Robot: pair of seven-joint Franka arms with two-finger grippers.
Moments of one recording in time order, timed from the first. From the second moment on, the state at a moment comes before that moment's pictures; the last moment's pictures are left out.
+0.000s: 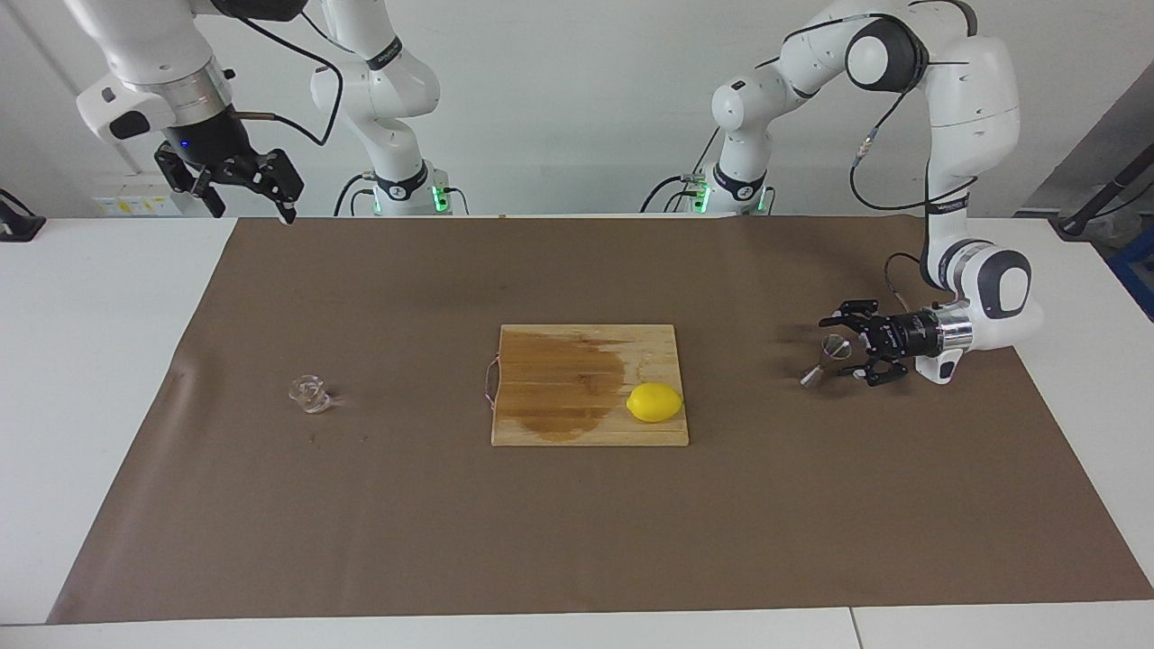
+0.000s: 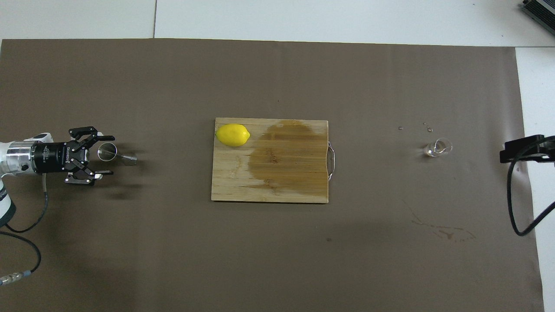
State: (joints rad) left arm 0.47 0.56 -0.04 -1.85 -1.16 1.40 -0.77; right arm 0.04 -0.09 -0.08 -1.62 -0.04 1.51 0.07
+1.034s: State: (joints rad) left arm 0.59 0.62 -0.19 -1.85 -1.17 1.40 -0.71; right arm 0.04 -0.09 -0.08 -1.62 -0.04 1.51 0.07
